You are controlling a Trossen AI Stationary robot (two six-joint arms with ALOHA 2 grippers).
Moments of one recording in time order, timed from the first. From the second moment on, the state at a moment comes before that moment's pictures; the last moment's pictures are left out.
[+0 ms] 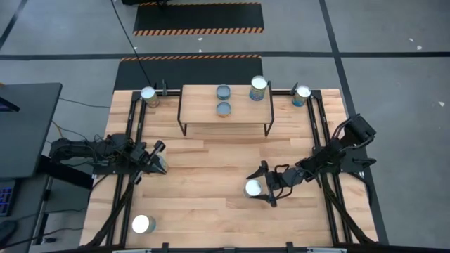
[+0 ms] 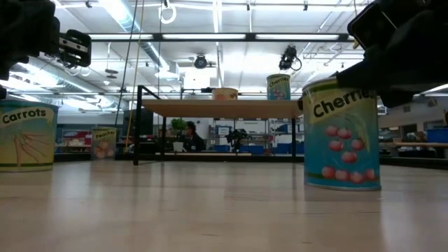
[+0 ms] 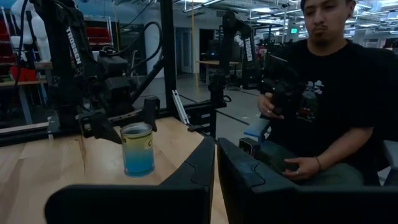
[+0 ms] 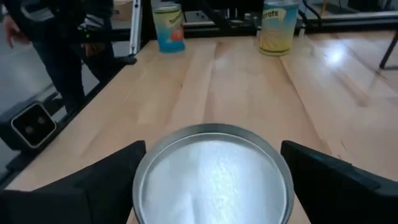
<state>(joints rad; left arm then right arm) -0.05 0.05 0.01 0.16 0.46 -0.04 0.50 1.69 0.36 1.05 0.34 0.18</state>
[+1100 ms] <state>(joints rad) -0.05 0.05 0.01 0.16 0.46 -0.04 0.19 1.12 0.45 0.56 -0.05 0.14</state>
